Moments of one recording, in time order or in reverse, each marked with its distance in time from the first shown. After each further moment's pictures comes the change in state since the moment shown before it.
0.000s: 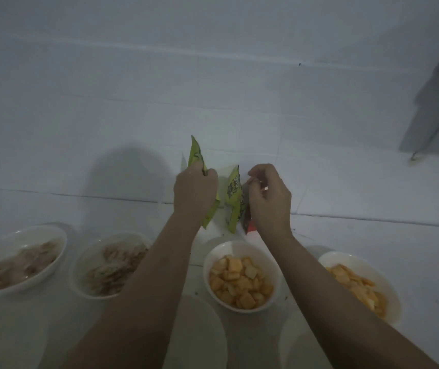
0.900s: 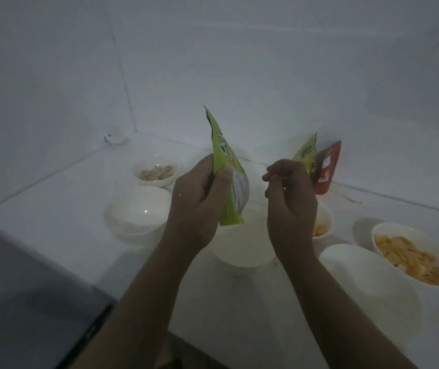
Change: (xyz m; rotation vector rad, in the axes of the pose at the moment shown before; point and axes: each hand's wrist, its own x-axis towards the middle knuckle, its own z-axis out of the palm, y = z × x) left_hand -0.249 -0.004 -0.157 -0.303 0.252 0.274; right_hand -0.174 -0.122 -0.039 0.432 -0.141 -0.127
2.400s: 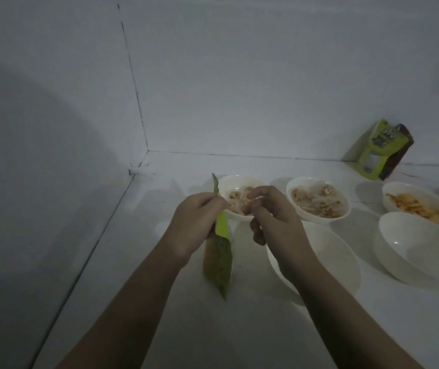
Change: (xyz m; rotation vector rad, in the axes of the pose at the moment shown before) left_hand 0.178 -0.277 -0.312 -0.196 -0.610 -0.547; right_hand -0.038 -0.005 0.409 -0.001 -0.017 0.662
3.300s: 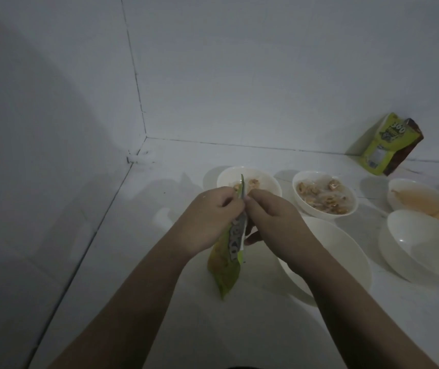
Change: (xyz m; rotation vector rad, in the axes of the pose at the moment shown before) left_hand 0.009 0.003 -0.006 0.326 -0.170 0.122; right_hand 0.006 -0.020 0.016 -0.380 -0.202 0.029
